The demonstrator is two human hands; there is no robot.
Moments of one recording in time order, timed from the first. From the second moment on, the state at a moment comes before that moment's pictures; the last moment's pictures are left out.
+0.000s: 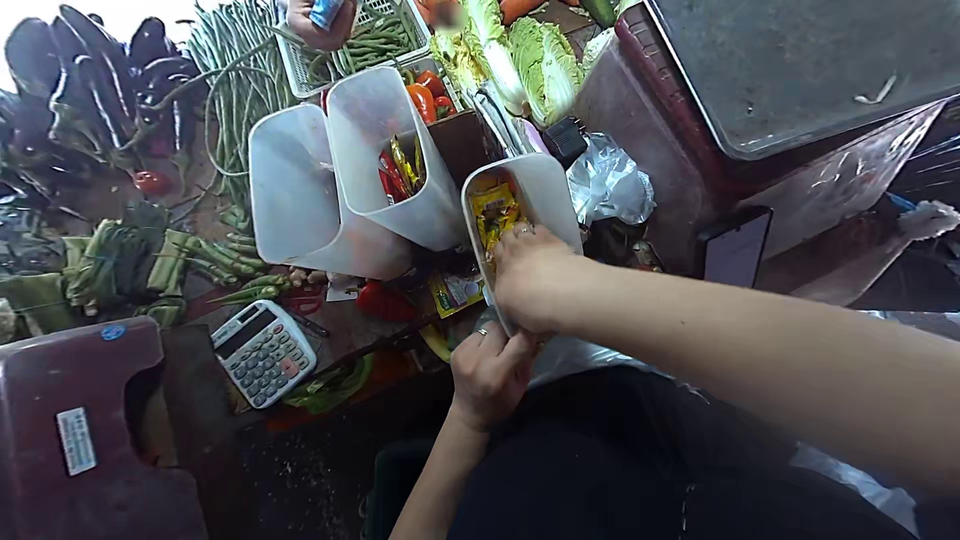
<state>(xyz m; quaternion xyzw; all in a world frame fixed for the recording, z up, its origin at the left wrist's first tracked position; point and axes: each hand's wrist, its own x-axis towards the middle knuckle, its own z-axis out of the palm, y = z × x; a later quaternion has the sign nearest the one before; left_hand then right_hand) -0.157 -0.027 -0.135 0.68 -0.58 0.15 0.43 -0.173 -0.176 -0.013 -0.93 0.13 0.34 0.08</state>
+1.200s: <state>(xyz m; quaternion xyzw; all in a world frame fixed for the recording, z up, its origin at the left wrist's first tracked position) -0.123 -0.043 -0.095 0.70 -0.59 0.07 0.41 -0.263 -0.185 0.028 -0.97 0.09 -0.13 0.16</state>
